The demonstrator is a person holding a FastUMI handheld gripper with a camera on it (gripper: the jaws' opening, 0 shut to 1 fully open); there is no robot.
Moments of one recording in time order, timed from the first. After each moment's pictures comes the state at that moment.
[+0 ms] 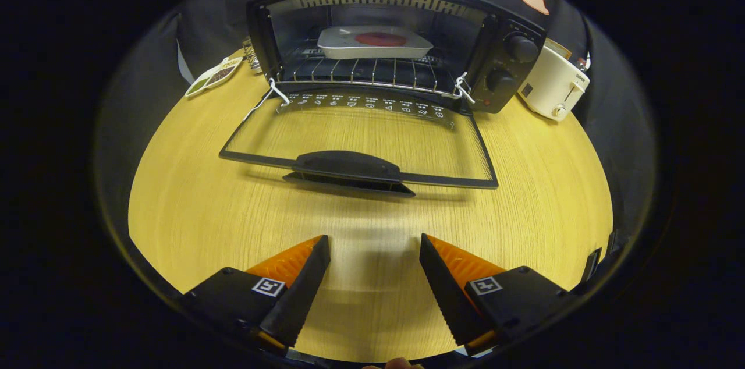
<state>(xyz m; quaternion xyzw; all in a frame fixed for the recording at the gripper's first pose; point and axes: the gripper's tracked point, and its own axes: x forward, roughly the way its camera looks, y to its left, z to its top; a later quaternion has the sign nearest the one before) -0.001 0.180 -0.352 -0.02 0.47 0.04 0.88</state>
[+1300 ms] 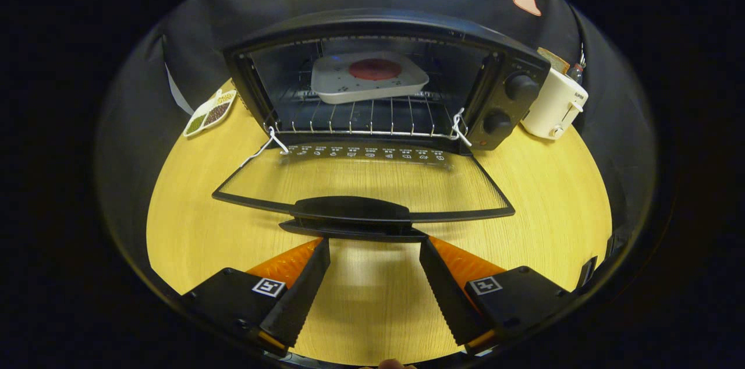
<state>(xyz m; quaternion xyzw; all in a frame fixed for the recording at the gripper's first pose) 0.032 0.192 -0.304 0.01 0.44 0.03 0.90</state>
